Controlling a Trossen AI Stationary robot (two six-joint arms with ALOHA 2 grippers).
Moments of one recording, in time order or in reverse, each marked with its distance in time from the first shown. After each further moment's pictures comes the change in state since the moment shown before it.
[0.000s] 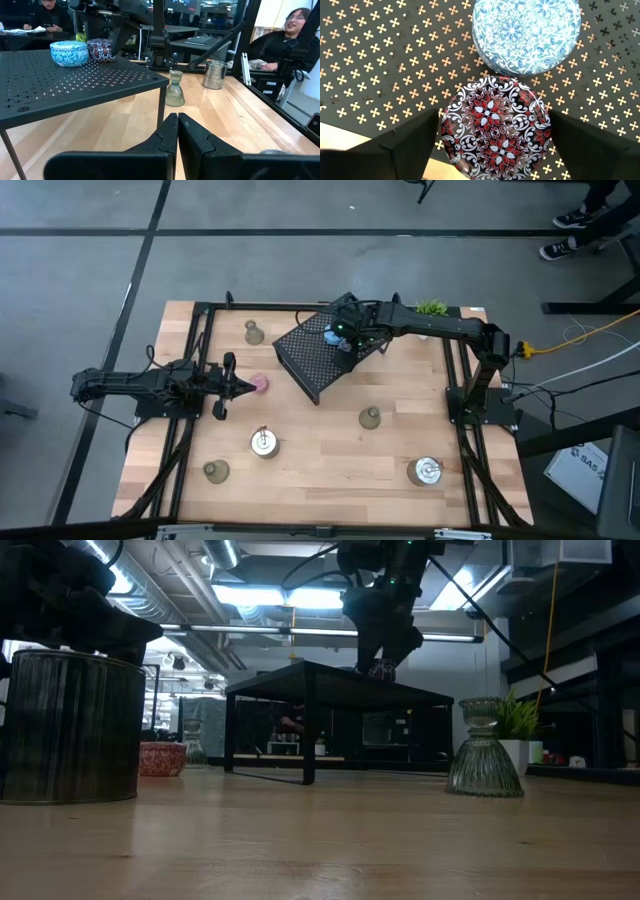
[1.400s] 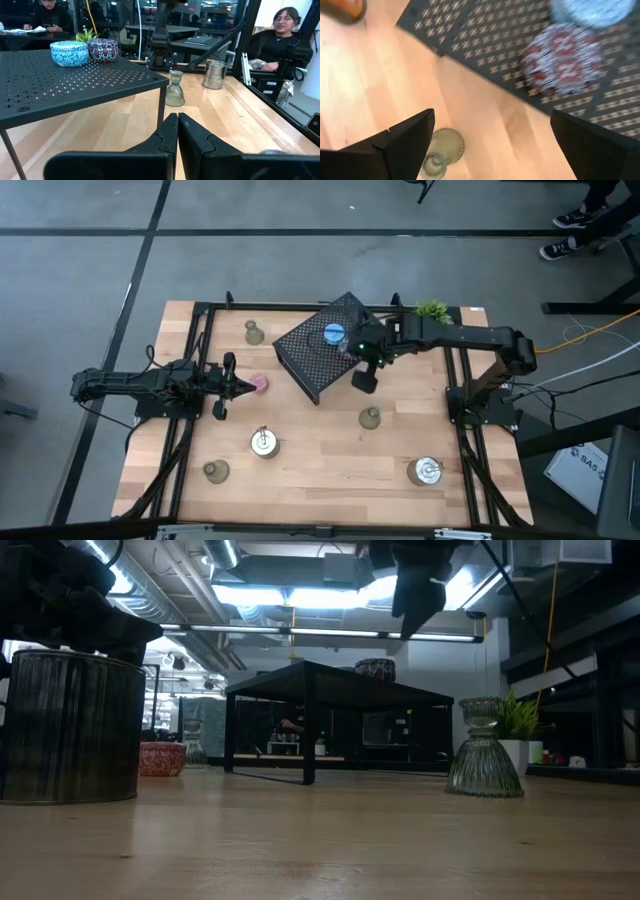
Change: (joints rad) left arm 0.000 0.000 0.000 0.000 0.000 0.000; right arm 0.168 -0.189 -0.060 -0.090 -0.046 -0.034
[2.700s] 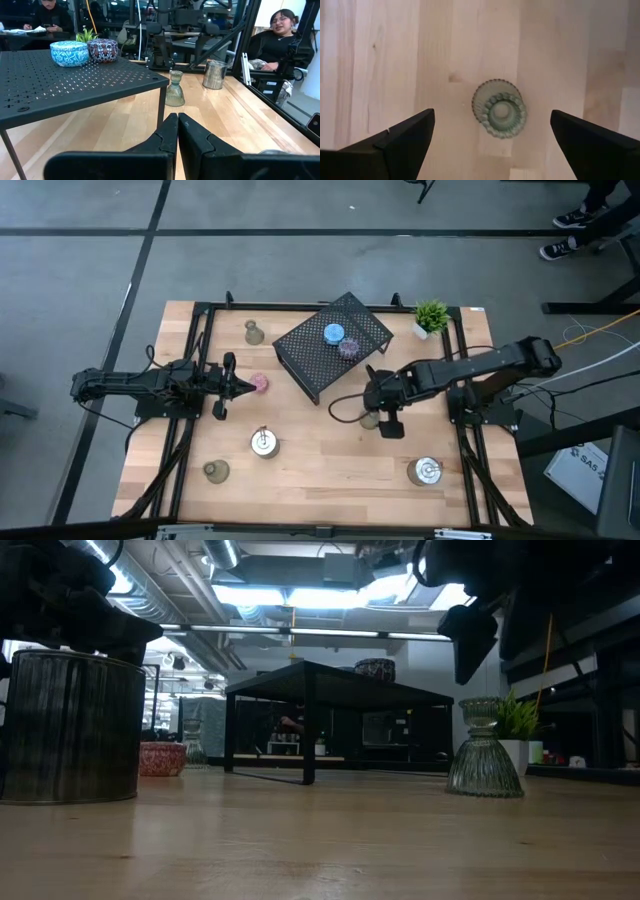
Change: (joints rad) left arm 0.000 0.000 0.000 0.000 0.000 0.000; right arm 0.271 -0.170 -0.492 0.299 -0.078 -0.111
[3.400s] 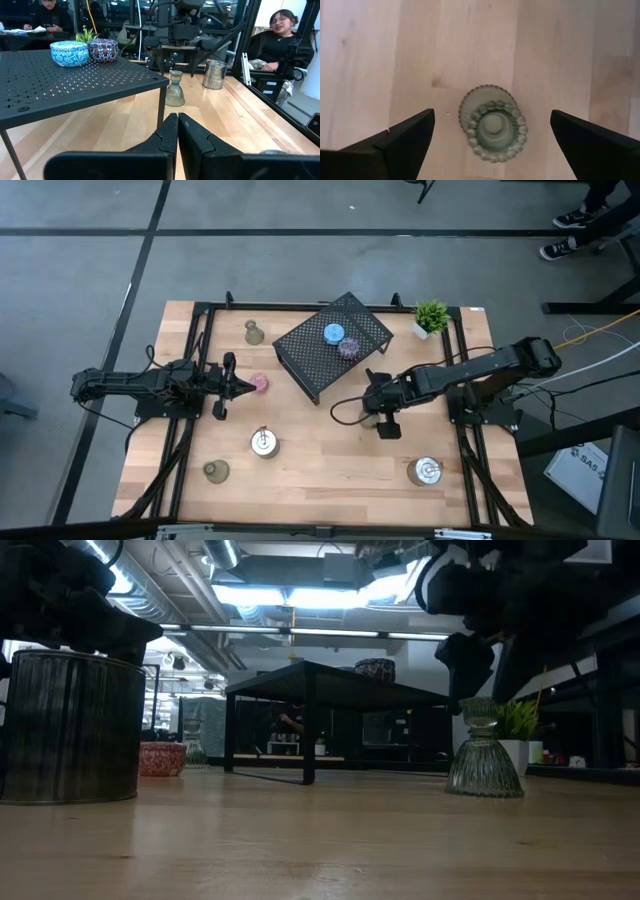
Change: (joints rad) left arm 0.000 0.000 0.000 0.000 0.000 0.000; right arm -0.009 0.000 -0.157 0.205 0.035 -0.040
